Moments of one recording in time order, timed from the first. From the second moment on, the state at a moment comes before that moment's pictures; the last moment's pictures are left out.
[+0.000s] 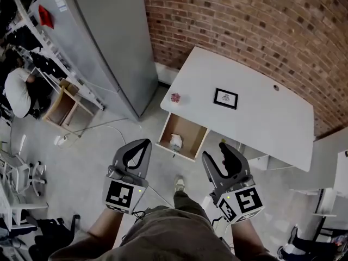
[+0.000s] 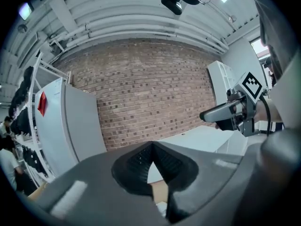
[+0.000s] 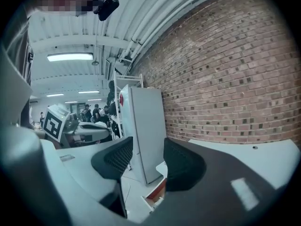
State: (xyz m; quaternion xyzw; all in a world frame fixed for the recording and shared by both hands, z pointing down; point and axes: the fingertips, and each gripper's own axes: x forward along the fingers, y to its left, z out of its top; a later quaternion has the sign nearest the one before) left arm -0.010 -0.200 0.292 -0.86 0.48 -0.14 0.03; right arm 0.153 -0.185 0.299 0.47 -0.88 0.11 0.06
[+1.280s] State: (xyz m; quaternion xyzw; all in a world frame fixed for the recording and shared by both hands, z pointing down) left arm -0.048 -0.316 0.323 -0.86 0.48 -0.16 0.00; right arm 0.118 -0.308 0.335 0.46 -0.87 0.14 0.10
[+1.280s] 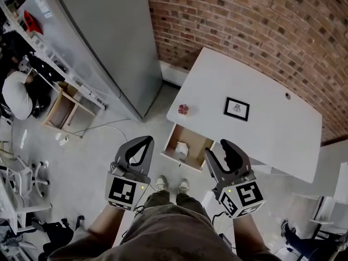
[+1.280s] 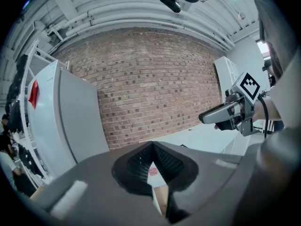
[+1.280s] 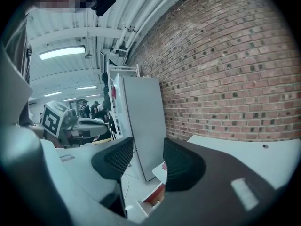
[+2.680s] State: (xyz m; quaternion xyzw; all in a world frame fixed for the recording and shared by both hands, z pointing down) left arm -0.107 -0.382 0.636 -0.83 0.46 -0.26 -0.17; right arm 0.056 -0.349 0.690 0.41 -0.82 0.29 0.28
